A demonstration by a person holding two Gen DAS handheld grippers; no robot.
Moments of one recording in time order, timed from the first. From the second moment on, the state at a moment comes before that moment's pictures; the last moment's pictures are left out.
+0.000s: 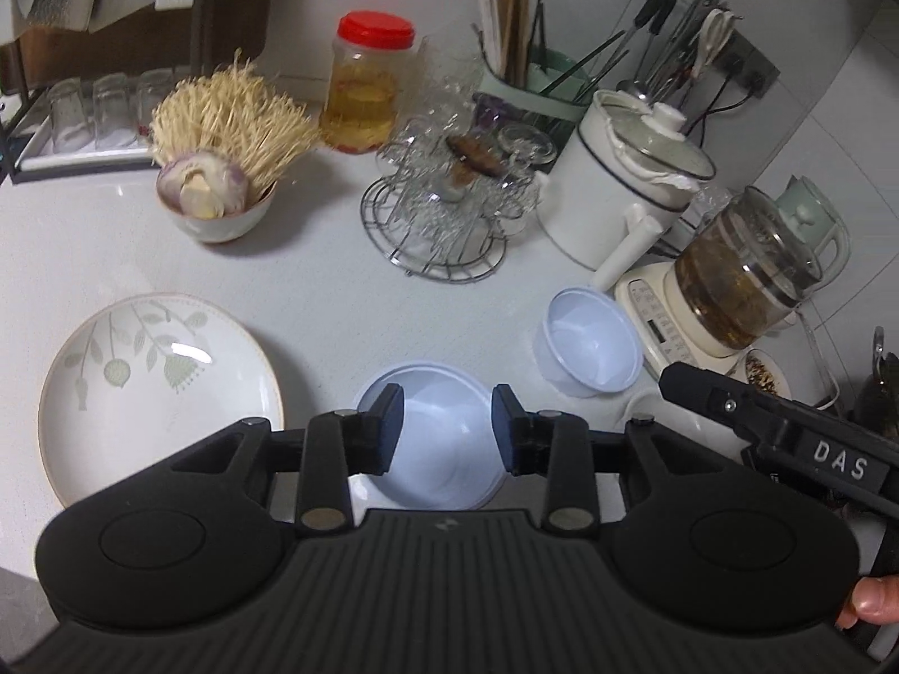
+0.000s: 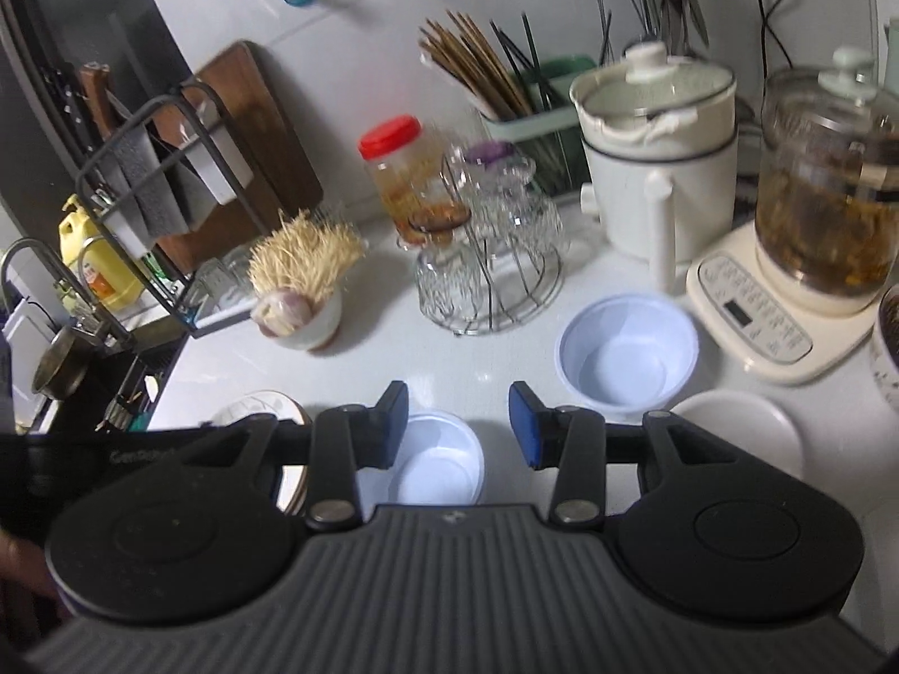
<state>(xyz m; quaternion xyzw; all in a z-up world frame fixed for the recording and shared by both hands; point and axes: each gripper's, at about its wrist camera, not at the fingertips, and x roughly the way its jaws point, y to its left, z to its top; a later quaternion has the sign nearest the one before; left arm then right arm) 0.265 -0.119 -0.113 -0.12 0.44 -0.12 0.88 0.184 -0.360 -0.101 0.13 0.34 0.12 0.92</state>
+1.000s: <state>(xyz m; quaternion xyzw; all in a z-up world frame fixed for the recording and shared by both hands) 0.272 -0.148 -0.085 -0.08 0.44 -0.25 0.86 0.124 -0.367 -0.068 0.13 0.28 -0.02 0.95</state>
